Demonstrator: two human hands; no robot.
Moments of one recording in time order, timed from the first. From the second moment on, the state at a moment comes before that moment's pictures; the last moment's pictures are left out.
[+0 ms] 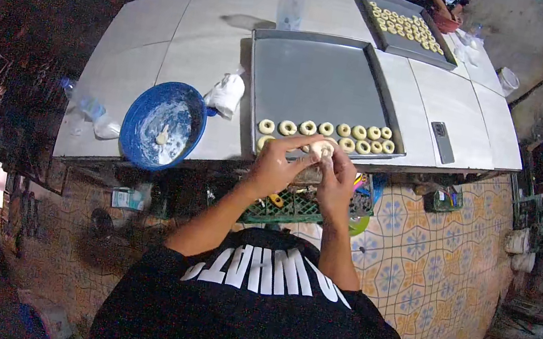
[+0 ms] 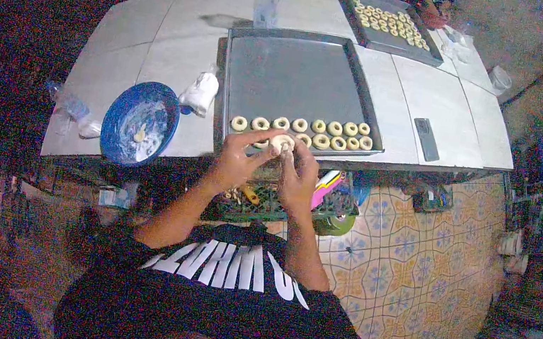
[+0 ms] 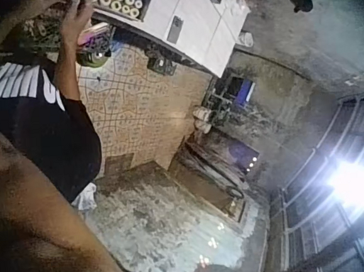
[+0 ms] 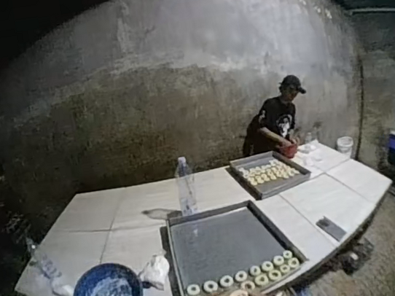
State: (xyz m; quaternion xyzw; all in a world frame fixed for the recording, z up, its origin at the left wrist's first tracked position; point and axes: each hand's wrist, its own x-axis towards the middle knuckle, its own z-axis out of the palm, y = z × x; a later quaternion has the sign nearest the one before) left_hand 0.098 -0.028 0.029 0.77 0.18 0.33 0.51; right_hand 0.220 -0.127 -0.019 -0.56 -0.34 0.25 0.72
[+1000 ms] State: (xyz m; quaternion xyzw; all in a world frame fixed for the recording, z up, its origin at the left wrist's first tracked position) left_hand 0.130 -0.070 0.013 0.83 -0.03 0.23 0.50; right_hand 0.272 -0.098 -0.003 -0.40 -0.23 0.31 0.83
